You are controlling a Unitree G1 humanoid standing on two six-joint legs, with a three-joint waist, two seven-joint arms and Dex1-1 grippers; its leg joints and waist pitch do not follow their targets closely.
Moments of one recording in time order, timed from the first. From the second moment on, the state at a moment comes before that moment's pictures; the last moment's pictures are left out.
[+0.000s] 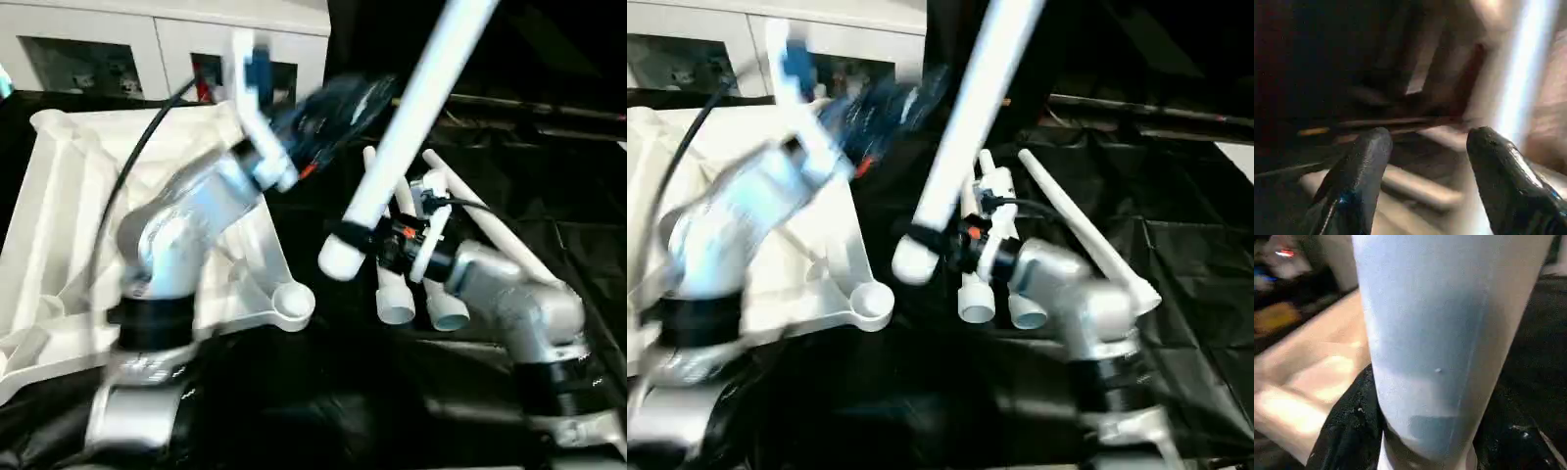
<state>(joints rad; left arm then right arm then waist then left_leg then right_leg) -0.64 0.21 0.08 -0.06 -0.48 0.61 -0.51 -0.41 -0.23 0.02 0.05 0.46 0.56 0.57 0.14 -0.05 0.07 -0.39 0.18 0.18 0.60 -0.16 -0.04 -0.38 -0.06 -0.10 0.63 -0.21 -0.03</state>
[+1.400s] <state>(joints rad) -0.17 0.30 0.06 -0.18 -0.13 0.35 -0.30 -0.40 -0.08 0.02 0.29 0.30 0.15 0.45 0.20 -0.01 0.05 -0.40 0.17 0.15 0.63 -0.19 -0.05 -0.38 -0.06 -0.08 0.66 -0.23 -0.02</state>
